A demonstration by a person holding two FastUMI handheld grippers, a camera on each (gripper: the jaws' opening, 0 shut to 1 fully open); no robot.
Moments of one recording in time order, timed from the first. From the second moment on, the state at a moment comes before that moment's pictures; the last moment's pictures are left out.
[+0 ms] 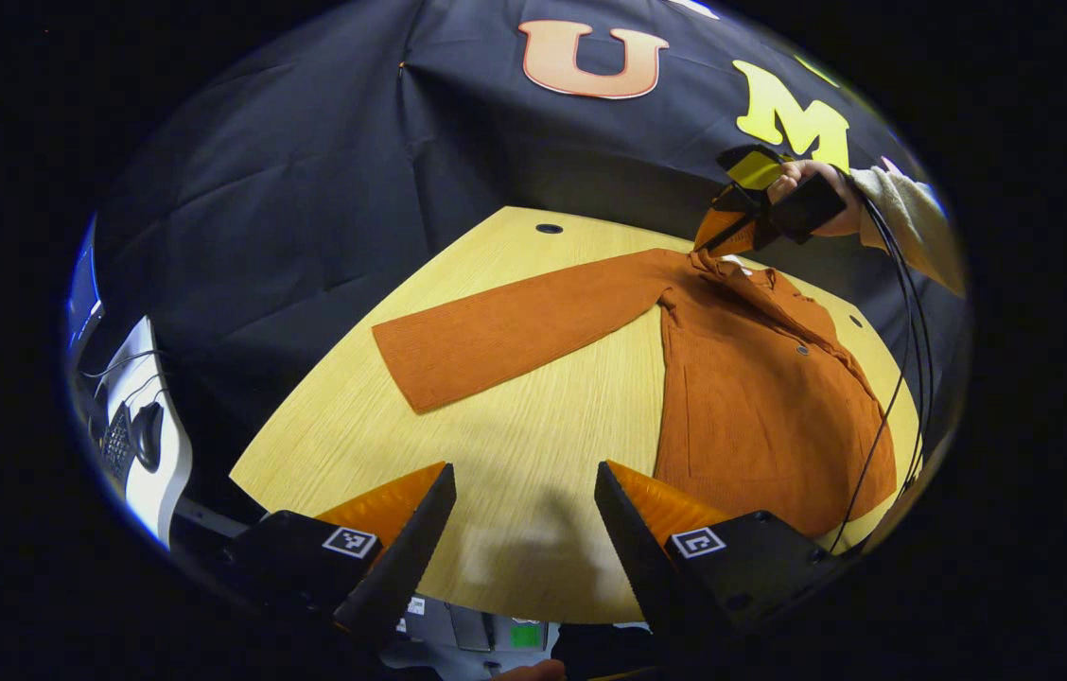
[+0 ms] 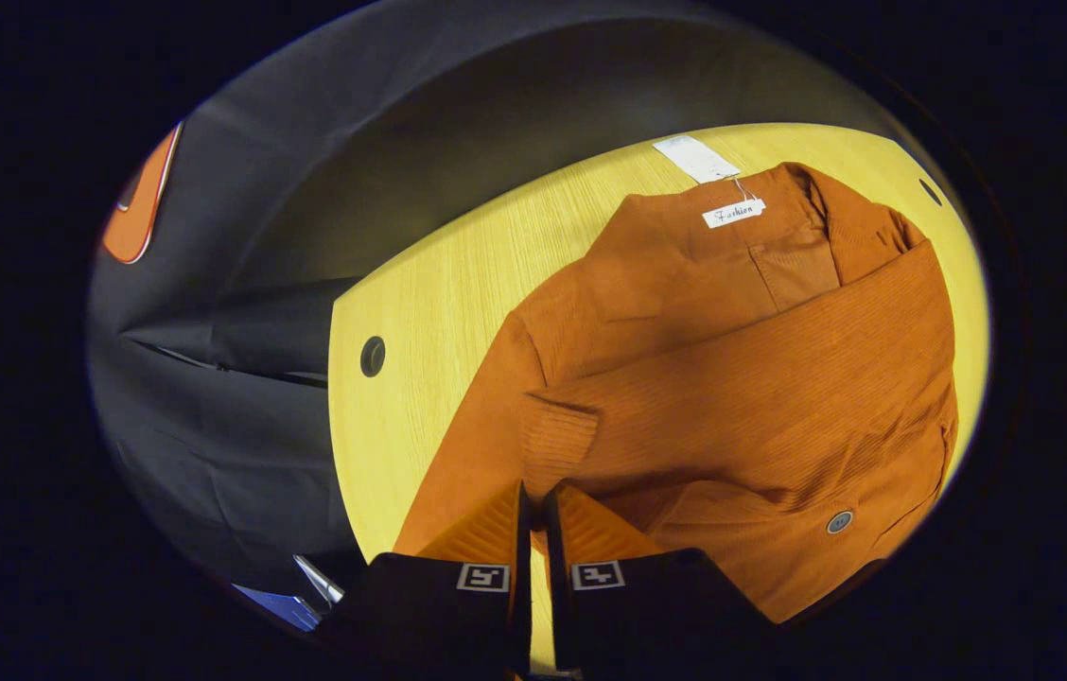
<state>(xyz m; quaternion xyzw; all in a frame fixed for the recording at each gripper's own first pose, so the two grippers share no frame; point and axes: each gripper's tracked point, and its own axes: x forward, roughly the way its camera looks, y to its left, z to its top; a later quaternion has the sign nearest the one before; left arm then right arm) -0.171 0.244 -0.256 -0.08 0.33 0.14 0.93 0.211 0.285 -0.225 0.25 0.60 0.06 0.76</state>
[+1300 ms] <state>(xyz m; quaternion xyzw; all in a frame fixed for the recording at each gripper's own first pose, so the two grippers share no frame) -0.072 0.395 -0.295 -0.30 0.47 0.31 0.77 0.068 0.091 -0.185 0.10 0.60 0.14 0.78</state>
